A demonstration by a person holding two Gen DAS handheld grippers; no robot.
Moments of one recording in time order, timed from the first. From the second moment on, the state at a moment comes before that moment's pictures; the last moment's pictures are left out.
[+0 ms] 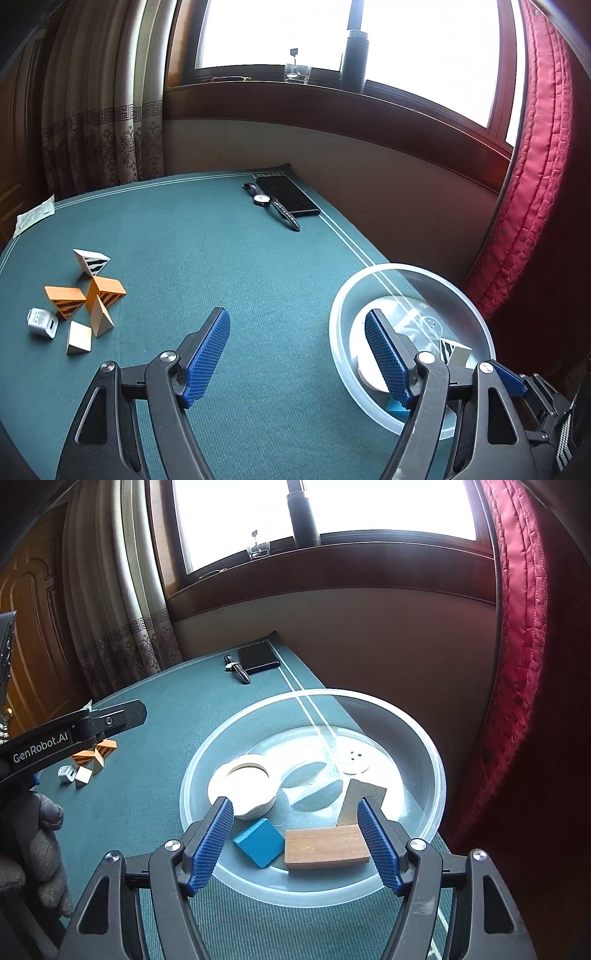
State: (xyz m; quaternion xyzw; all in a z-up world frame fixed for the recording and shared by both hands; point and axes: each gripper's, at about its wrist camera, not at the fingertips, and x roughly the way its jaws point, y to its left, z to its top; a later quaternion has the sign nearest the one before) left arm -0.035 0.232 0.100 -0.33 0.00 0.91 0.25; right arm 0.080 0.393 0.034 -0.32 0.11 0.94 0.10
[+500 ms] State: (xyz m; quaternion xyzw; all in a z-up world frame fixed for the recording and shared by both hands) left arm -0.060 0.140 0.081 -0.34 -0.04 0.93 0.15; right arm 0.055 0.333 0.046 -0.32 0.08 0.94 0.03
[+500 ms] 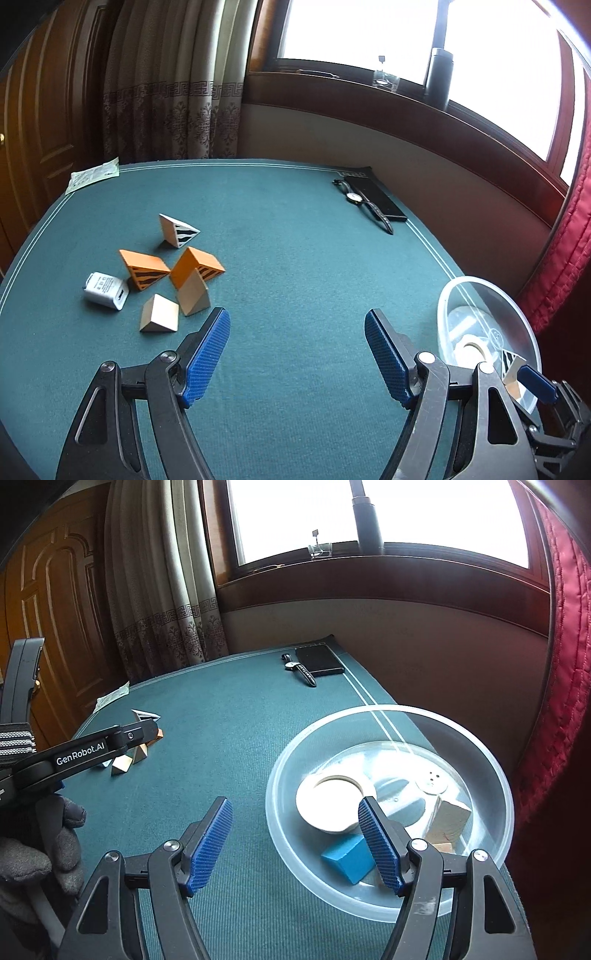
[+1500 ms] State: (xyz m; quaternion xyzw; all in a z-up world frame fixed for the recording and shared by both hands) left arm -0.112 0.038 0.016 -0.41 0.01 0.91 0.03; right arm 0.021 0.253 0.027 -0.37 0.04 0.92 -0.07
